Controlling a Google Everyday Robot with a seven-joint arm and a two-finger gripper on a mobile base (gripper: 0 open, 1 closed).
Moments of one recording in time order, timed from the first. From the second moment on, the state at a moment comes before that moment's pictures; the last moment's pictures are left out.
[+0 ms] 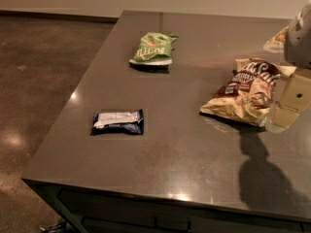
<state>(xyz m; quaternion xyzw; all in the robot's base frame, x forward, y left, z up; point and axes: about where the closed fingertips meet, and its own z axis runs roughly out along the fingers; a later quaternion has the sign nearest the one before) 0.438 -0.217 0.976 -0.60 0.78 -0.03 0.16</state>
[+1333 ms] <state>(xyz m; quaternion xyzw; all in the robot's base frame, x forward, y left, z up) 0.476 -0.109 0.960 -0.65 0.74 0.02 0.18</state>
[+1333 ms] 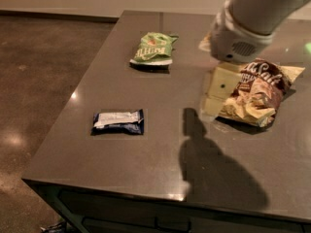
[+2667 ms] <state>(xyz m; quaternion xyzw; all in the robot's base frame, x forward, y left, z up) 0.480 0.042 0.877 -0.71 0.69 0.07 0.13</state>
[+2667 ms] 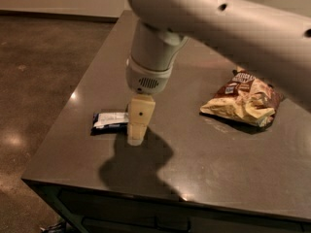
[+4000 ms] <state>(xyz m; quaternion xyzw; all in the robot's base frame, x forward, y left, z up) 0.486 0.069 0.826 -0.73 0.68 0.04 0.07</state>
